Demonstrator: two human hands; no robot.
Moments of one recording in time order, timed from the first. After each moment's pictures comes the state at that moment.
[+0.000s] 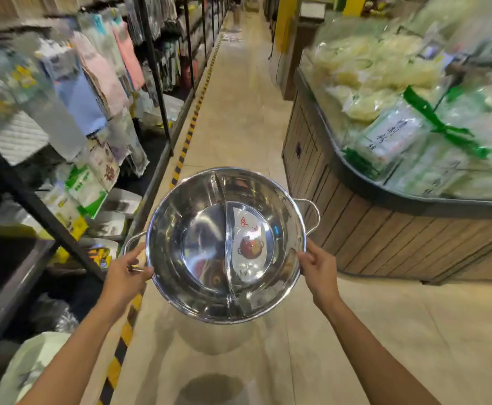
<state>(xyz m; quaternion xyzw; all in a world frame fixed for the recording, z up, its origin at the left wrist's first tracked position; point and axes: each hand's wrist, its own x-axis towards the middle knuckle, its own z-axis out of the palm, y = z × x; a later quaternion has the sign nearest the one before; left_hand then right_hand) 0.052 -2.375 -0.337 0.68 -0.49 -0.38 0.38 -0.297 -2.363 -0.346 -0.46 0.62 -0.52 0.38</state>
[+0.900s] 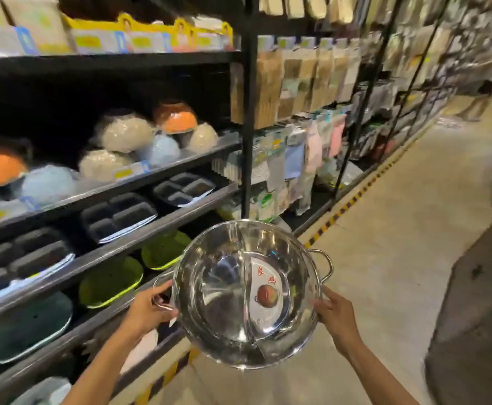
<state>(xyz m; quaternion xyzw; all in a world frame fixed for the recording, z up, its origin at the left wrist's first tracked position) 0.117 -2.069 -0.167 0.82 -0.26 -0.27 0.43 -0.172 -2.295 -0.189 -0.62 0.47 -0.27 0.57</state>
